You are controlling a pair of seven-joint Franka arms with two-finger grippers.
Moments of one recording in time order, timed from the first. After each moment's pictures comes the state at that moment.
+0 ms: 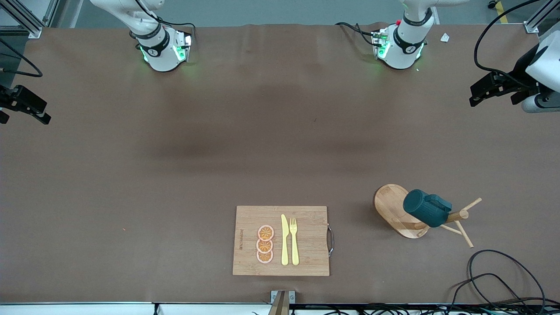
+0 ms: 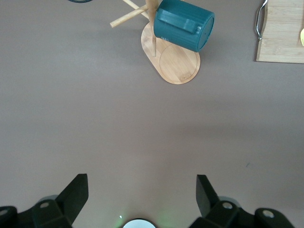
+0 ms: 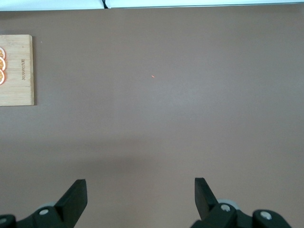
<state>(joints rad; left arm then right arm) -0.03 -0.01 -0.08 -1.50 0.01 1.44 -0.14 -0.07 -0.05 0.01 -1.57 -0.01 1.65 -0.03</state>
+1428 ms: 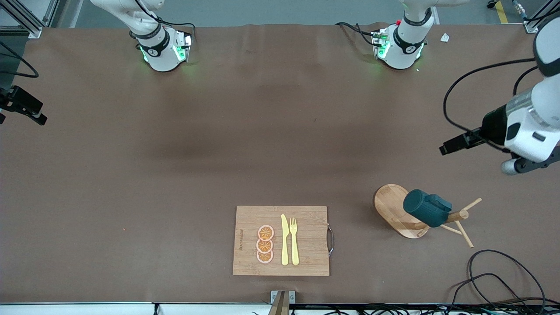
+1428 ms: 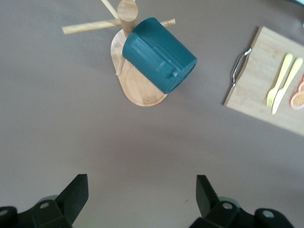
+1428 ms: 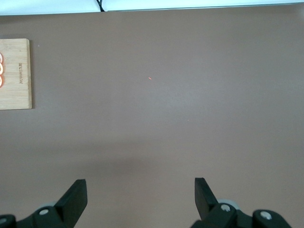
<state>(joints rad) -0.04 0.23 -0.08 -1.43 -0.16 1.63 -0.48 -0.08 -0.05 0.01 -1.57 -0.01 1.65 -0.03</state>
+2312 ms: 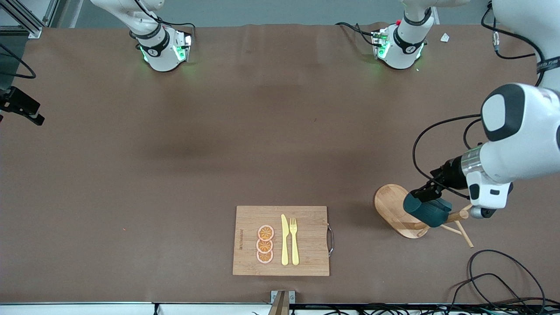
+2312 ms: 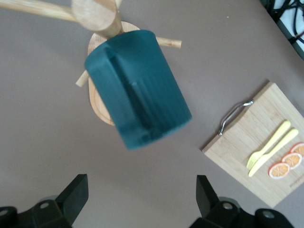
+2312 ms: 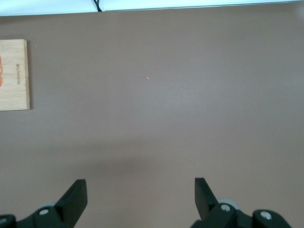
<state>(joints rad) -0.06 0.44 -0.09 -1.43 -0.21 1.86 -0.78 -0.09 -0.04 0.01 -1.57 -0.01 1.65 -0.03</state>
